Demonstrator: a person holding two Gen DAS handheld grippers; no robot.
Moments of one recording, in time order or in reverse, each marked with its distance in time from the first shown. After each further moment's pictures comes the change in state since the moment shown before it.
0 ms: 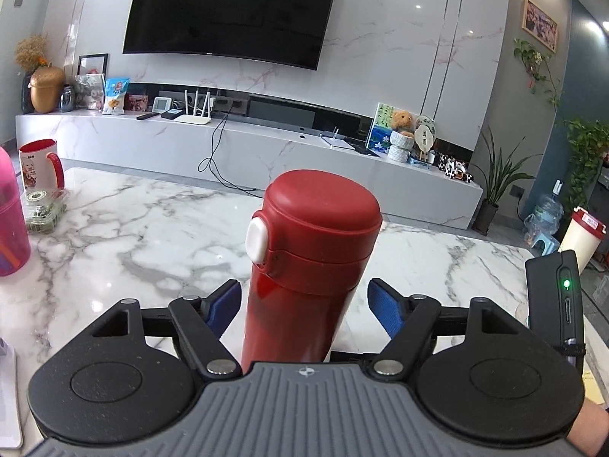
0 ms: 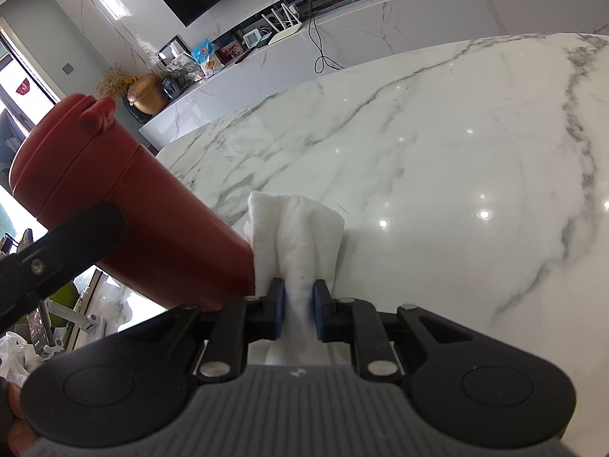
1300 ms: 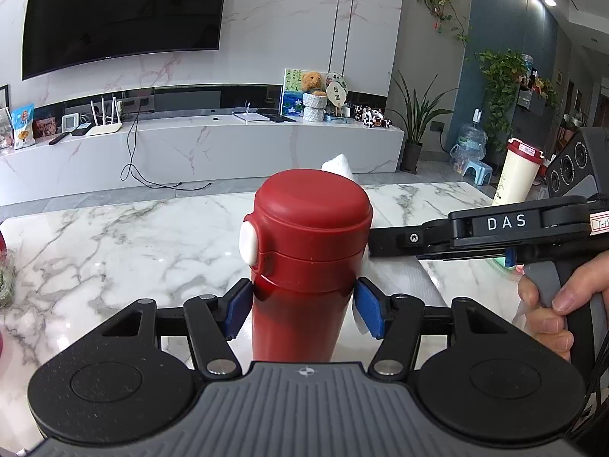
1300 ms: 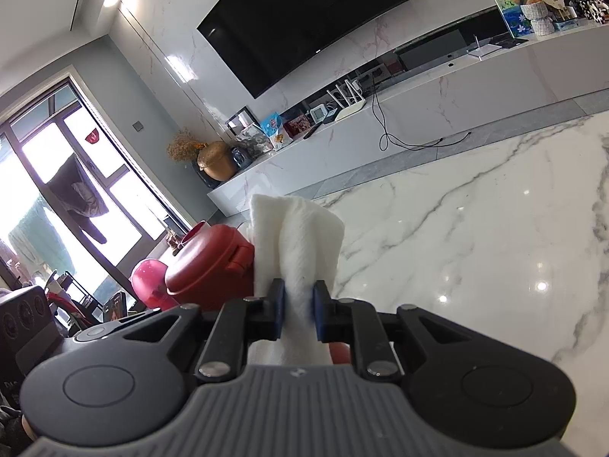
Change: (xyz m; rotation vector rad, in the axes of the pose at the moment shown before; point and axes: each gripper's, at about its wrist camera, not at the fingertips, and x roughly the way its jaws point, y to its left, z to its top) left arm 0.008 0.032 0.019 0.247 0.101 -0.245; right arm -0.069 0.019 0.019 -0.036 -0.228 0.212
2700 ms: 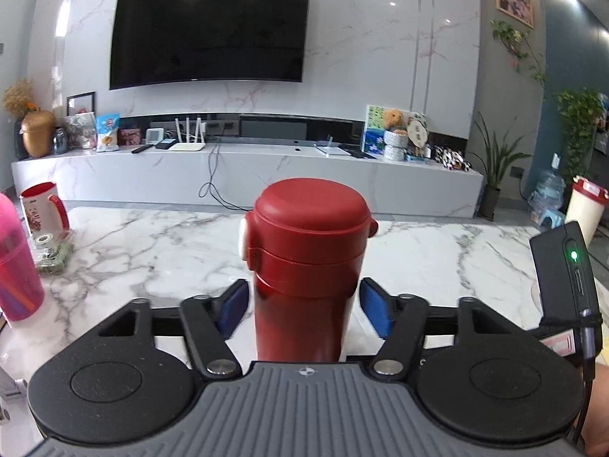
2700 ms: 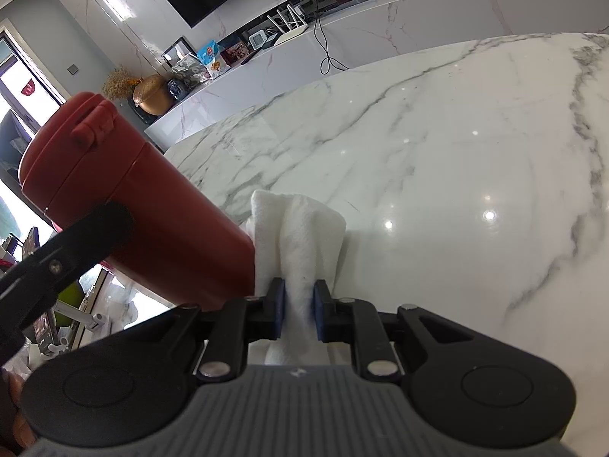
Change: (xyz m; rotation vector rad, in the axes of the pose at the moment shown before) left arm -0.002 -0.040 -0.013 -0.106 -0.125 0.275; right arm 0.052 -0.028 -0.043 0.033 0.221 -0.195
